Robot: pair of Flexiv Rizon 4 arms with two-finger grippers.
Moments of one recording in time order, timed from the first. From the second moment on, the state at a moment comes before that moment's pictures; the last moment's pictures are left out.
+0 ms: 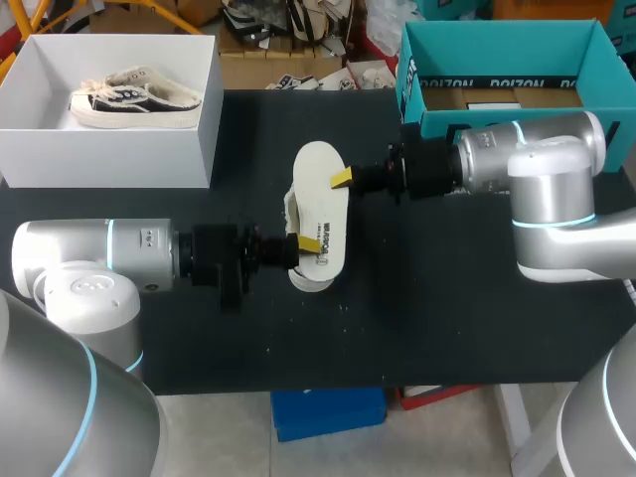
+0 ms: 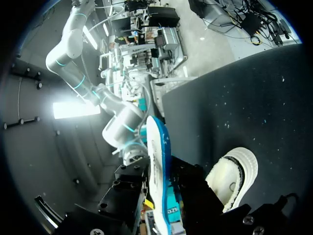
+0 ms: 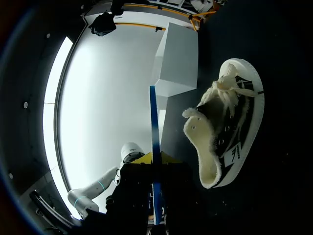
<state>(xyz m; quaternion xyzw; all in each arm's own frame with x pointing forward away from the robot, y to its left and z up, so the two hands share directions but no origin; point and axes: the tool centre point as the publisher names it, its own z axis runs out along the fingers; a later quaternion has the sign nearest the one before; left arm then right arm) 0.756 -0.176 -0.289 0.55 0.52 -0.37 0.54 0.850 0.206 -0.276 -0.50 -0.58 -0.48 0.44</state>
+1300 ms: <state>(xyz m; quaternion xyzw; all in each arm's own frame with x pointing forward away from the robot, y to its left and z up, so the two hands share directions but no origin) 0.742 -0.142 -0.208 0.68 0.56 -0.18 0.43 0.851 0.206 -0.276 -0.50 -0.58 -0.48 0.44</state>
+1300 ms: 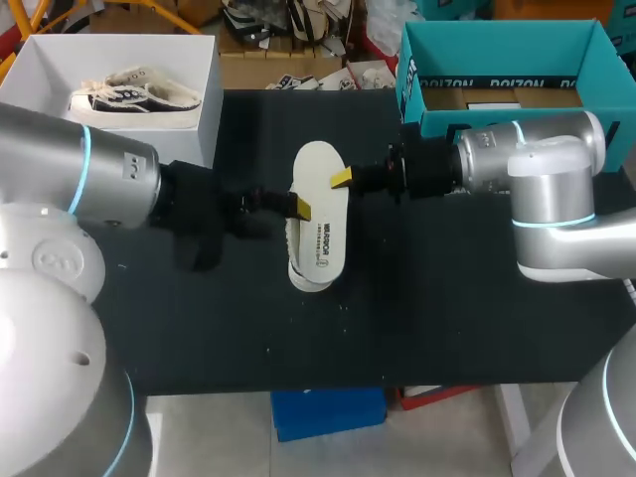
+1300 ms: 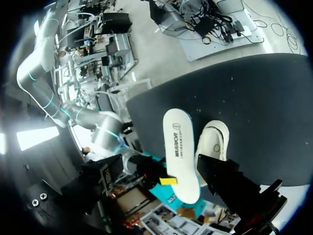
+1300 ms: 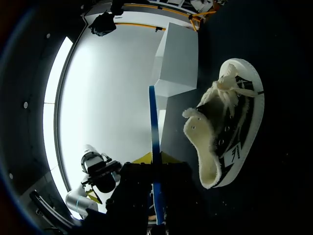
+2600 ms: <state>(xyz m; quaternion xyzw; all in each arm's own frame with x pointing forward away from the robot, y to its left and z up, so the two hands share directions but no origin) 0.740 -0.162 -0.197 0.72 0.64 -0.11 0.23 0.851 0.206 -0.276 -0.50 -0.58 -0.48 0.44</state>
